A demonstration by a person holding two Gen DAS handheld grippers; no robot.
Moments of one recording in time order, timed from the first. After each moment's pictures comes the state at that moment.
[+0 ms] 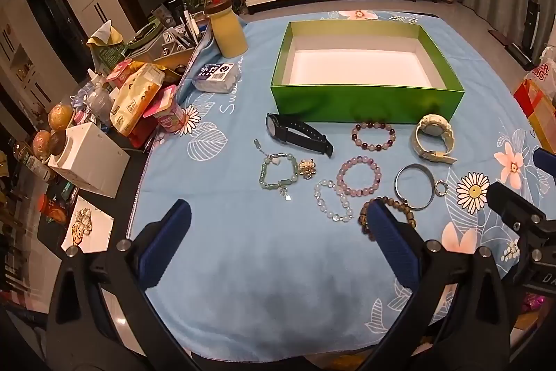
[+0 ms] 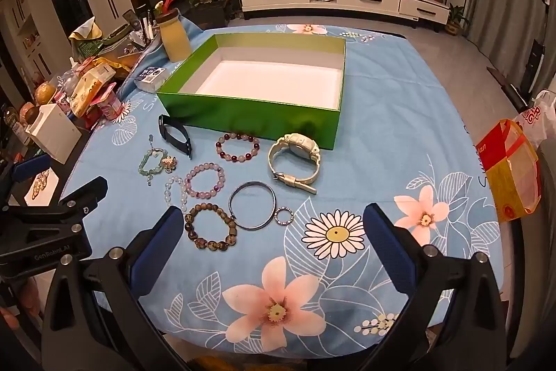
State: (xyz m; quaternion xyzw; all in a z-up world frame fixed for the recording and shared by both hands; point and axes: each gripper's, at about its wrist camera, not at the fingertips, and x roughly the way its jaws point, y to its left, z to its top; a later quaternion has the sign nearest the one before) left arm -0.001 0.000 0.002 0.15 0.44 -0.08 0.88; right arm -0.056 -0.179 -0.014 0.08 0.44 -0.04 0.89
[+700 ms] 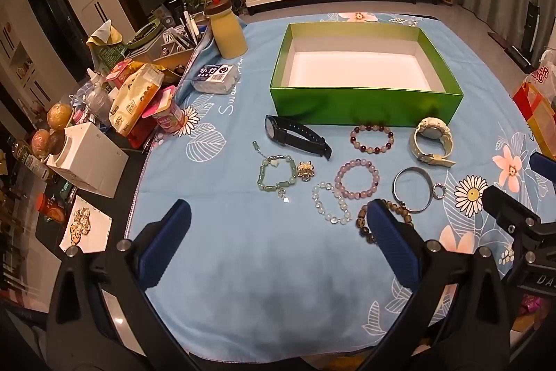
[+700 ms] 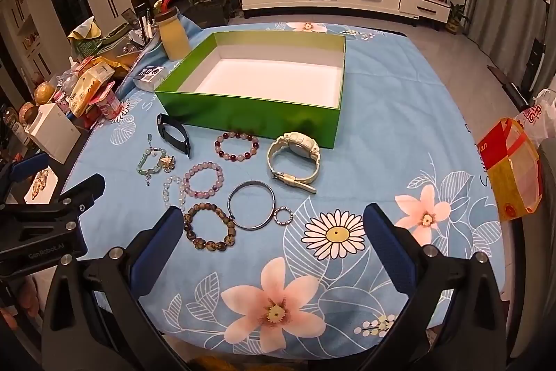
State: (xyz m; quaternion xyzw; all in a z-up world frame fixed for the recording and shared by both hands) left arm 0.000 0.001 0.002 0.15 0.44 -0.08 0.88; right arm -0.054 -0.181 -0.019 0.08 0.44 -0.04 0.89
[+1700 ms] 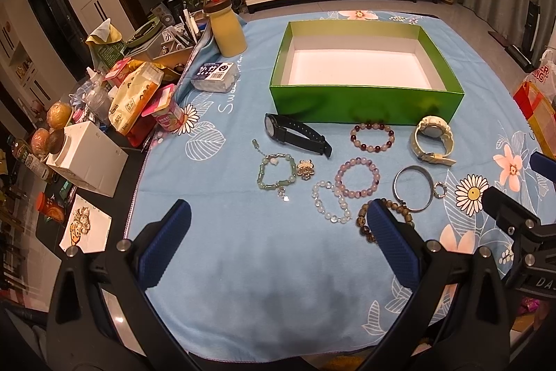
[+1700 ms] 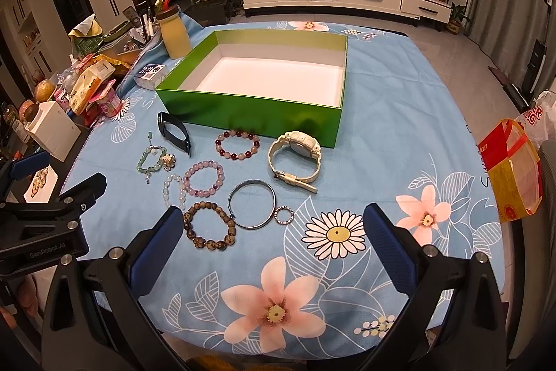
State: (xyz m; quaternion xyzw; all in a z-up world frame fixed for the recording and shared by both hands) left arm 0.002 -0.004 -0.002 0.15 0.44 -0.08 0.88; right arm -0.055 -0.180 -0.019 0.08 0.44 -0.04 0.89
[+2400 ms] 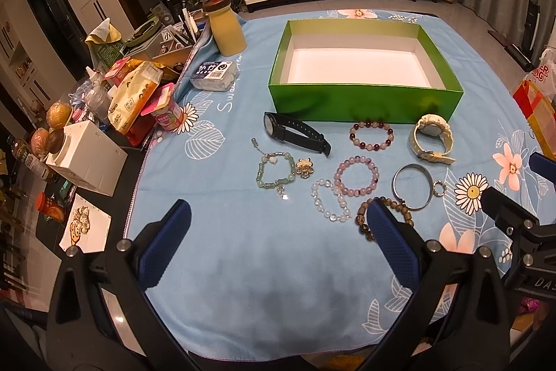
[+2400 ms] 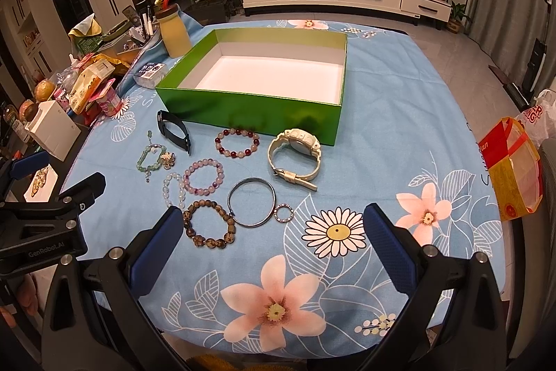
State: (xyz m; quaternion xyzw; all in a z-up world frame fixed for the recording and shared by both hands) left arm 0.002 -0.003 -0.002 0.15 0.44 -0.08 0.88; right arm -0.054 -0.178 -0.020 0.08 0.44 -0.04 0.89
